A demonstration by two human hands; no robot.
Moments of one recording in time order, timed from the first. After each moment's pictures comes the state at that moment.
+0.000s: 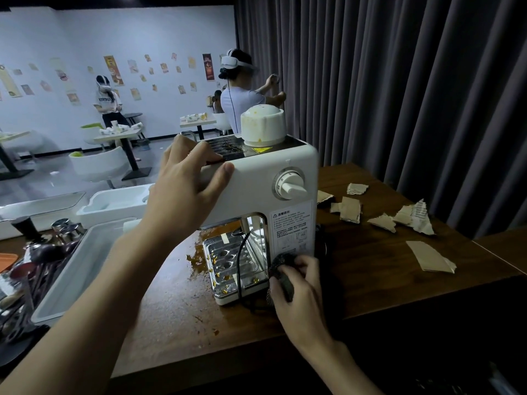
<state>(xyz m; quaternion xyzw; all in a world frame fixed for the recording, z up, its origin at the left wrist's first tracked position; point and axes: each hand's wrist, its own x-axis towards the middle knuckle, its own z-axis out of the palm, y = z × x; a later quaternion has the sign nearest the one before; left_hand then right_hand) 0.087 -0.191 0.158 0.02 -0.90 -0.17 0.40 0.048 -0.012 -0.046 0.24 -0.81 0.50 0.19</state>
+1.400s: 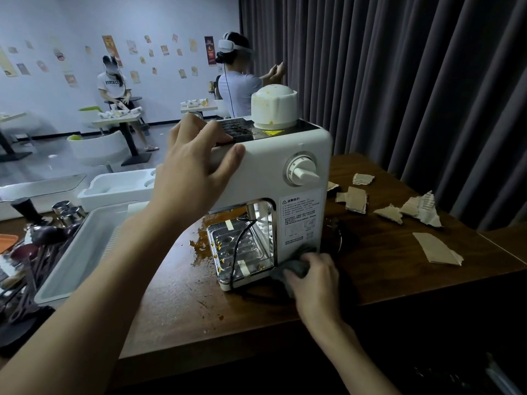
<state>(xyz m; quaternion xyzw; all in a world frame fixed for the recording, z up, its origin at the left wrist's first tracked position) 0.089 -0.188 0.159 0.03 -0.90 -0.17 0.40 0.052 -0.010 -0.007 0.09 -0.89 0.43 0.05</state>
